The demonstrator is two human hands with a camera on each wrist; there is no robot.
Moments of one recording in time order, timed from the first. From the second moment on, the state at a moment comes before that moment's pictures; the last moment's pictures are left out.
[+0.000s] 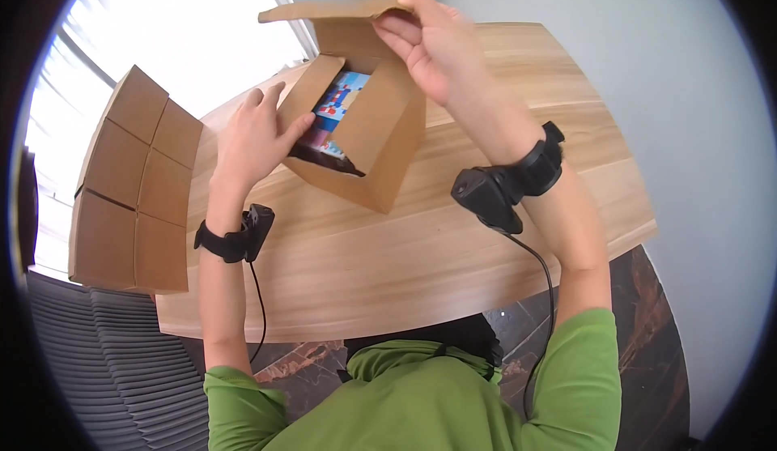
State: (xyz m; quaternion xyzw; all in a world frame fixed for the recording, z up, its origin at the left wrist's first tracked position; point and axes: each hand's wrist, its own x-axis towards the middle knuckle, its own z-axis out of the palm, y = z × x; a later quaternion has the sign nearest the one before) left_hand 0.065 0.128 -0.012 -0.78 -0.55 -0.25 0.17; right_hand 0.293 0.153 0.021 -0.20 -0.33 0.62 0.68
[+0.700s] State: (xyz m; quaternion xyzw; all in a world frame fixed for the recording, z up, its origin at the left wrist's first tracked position) left_hand 0.079 0.098 -0.022 -0.62 -0.49 -0.39 -0.47; right_hand 0.281 0.180 -0.009 -0.38 -0.92 0.06 -0.08
